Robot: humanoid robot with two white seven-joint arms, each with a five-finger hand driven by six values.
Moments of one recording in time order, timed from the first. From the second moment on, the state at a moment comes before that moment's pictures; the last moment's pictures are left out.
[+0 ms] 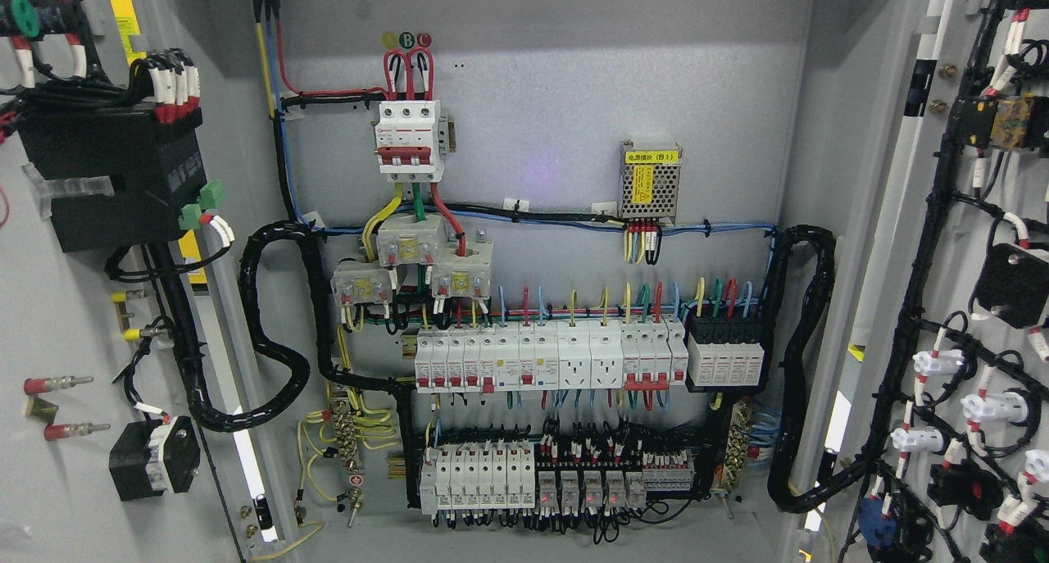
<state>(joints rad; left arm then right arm) 0.00 0.00 0.00 0.00 0.24 -0.11 -0.20 -0.45 0.12 0.55 -1.67 -0.41 0.37 0.80</state>
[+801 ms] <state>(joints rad) 0.00 0.00 0.00 0.00 0.24 -0.11 -0.20 -0.51 0.14 0.68 -1.66 -0.41 0.34 0.70</state>
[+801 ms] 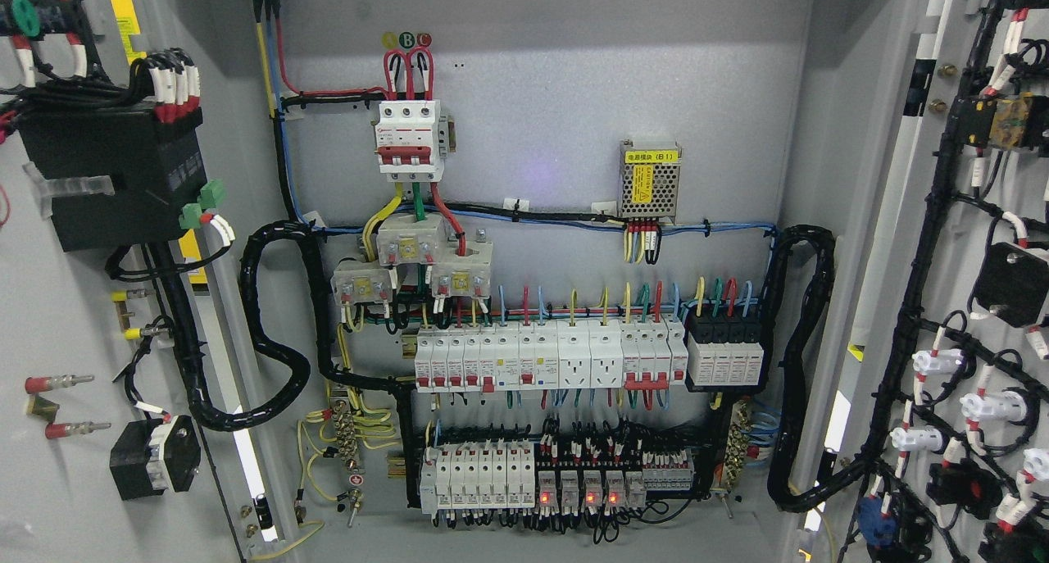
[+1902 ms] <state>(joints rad) 0.00 0.00 0.00 -0.07 0.24 -0.10 -0.20 -0.32 0.05 0.53 -1.76 -0.41 0.32 0.53</state>
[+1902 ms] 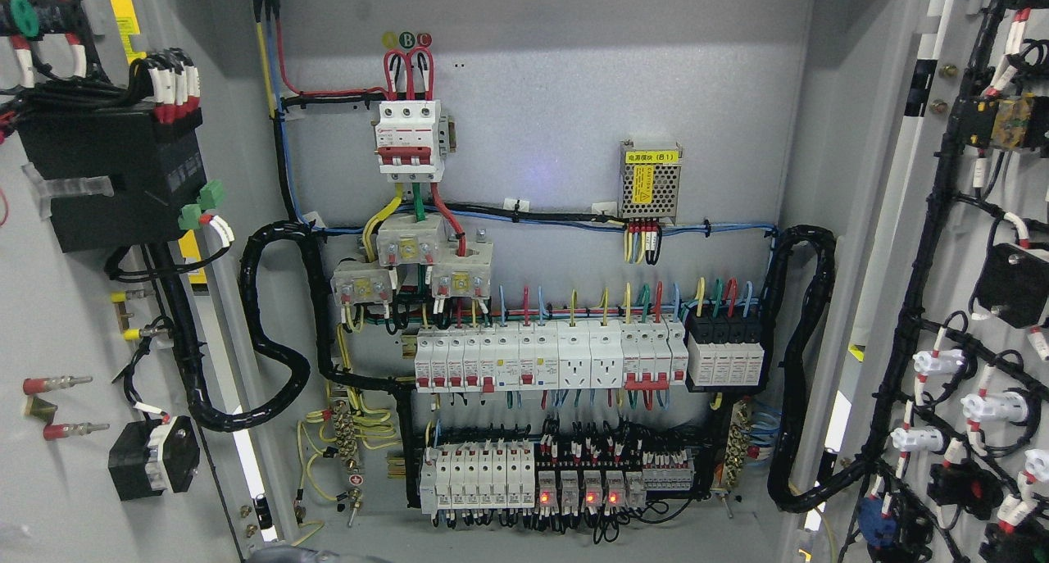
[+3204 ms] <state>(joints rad) 0.45 0.05 -0.05 -1.45 0.24 -0.21 -0.52 0.35 -0.23 -0.01 -2.05 -0.41 -0.33 0.46</state>
